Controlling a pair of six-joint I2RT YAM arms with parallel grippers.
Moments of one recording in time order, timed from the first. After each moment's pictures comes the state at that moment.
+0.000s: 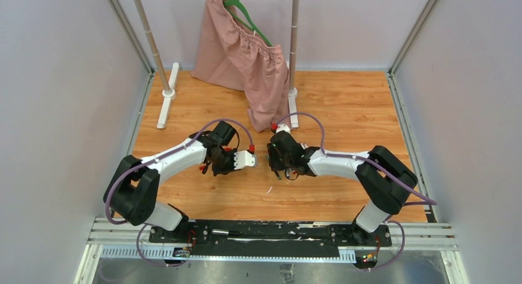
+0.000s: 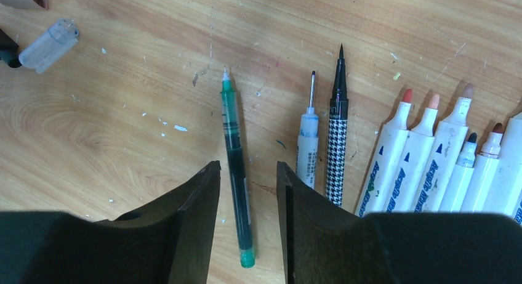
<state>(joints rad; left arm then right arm) -0.55 1.44 0.84 -0.69 0.24 0.95 0.87 1.62 0.83 -0.03 0.16 0.46</state>
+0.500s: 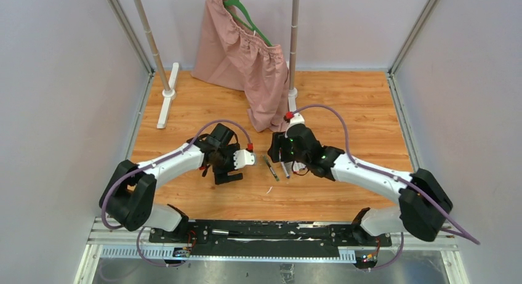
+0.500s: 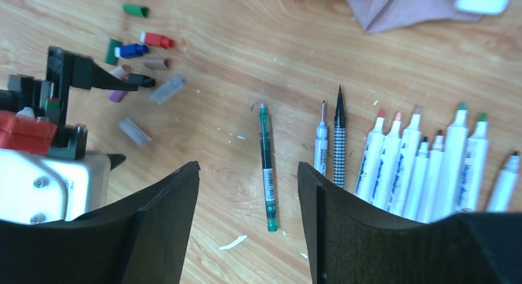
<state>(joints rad) -0.55 1.41 0.74 -0.55 0.23 0.86 0.85 1.36 0.80 -0.05 0.15 0.49</state>
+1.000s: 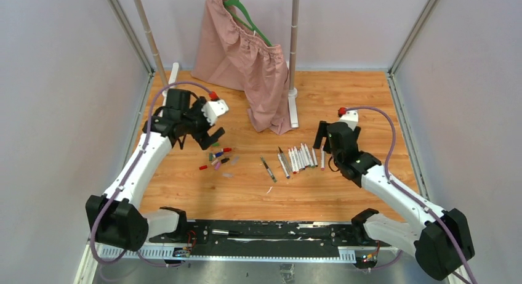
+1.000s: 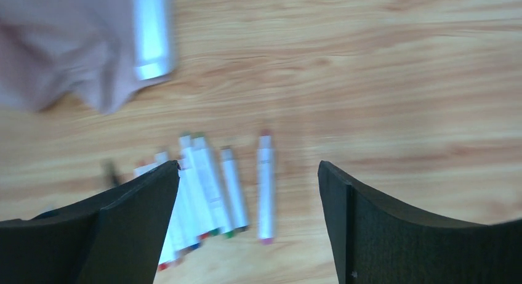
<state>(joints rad) -0.26 1.22 1.08 -0.70 0.37 0.76 0.55 1.01 0.66 -0.19 0.45 0.42</state>
